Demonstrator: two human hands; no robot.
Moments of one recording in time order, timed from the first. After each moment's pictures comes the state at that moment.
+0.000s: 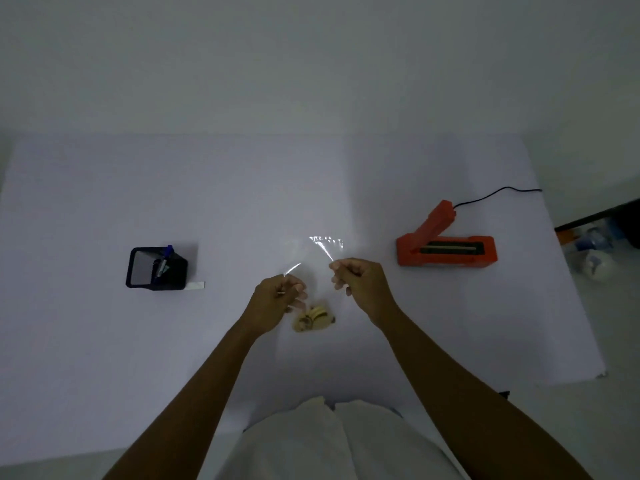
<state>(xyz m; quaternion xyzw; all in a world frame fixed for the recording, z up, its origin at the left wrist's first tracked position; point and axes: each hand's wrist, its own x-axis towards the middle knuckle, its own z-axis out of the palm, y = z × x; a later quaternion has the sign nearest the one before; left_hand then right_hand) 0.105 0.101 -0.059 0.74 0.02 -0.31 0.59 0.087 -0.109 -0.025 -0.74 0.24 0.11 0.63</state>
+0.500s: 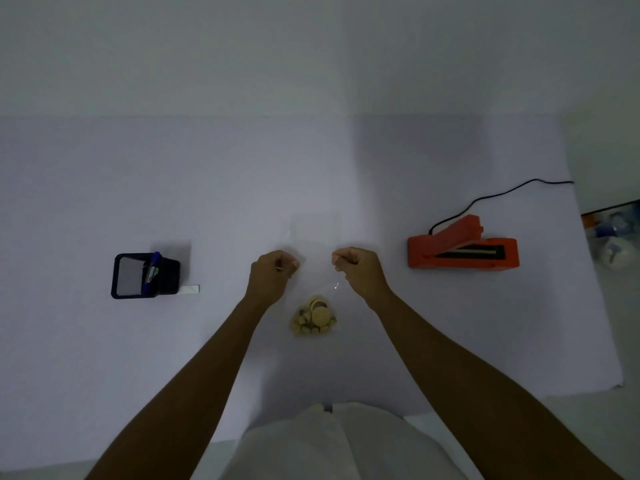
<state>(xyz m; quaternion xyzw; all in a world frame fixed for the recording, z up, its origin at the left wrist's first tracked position) 0.173 0.081 -0.109 0.85 0.08 -0.24 0.46 0.144 -0.124 -0.112 -0.75 0.29 0.16 0.57</state>
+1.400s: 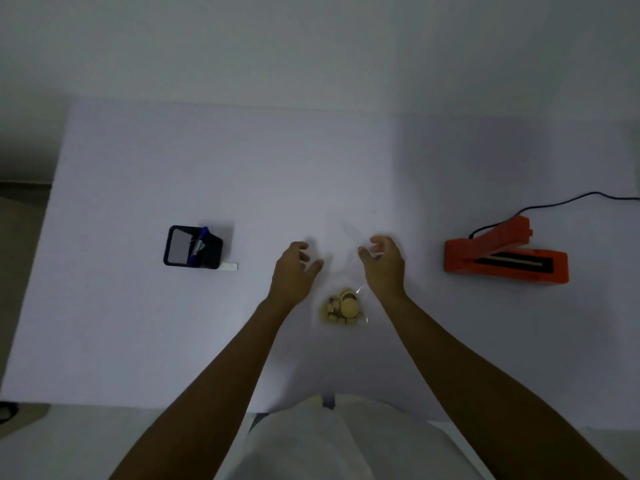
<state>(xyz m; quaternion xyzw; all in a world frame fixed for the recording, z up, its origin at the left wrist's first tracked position) 0.144 0.097 -0.083 0.86 0.13 -0.21 0.45 0.143 -0.091 -0.100 -0.81 0.30 0.08 0.50</state>
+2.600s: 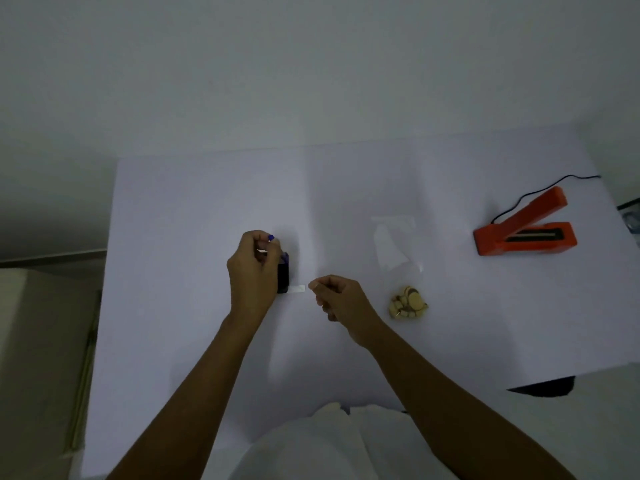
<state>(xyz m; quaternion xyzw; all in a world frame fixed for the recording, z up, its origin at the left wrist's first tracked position) 0.167 0.317 0.022 0.84 0.05 0.02 0.54 0.098 0.156 -0.011 -0.65 0.26 0.19 0.69</state>
